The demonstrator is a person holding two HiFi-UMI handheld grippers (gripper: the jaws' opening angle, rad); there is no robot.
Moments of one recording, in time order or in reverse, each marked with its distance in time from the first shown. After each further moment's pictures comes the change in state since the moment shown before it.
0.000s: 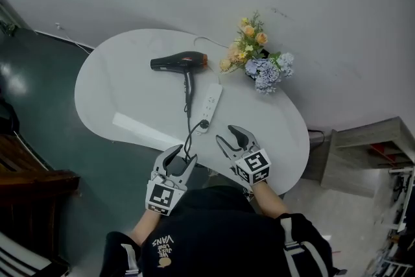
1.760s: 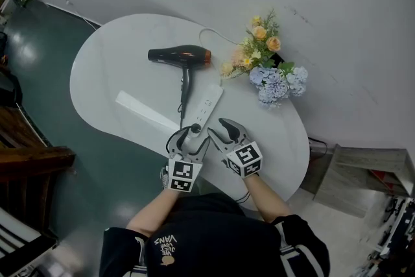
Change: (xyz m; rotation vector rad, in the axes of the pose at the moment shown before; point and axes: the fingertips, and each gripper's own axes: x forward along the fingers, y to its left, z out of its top) left arm 0.143 0.022 -0.073 -0.157 0.177 0.233; right arm 0.063 -0.052 -0.024 0.024 0.043 0.161
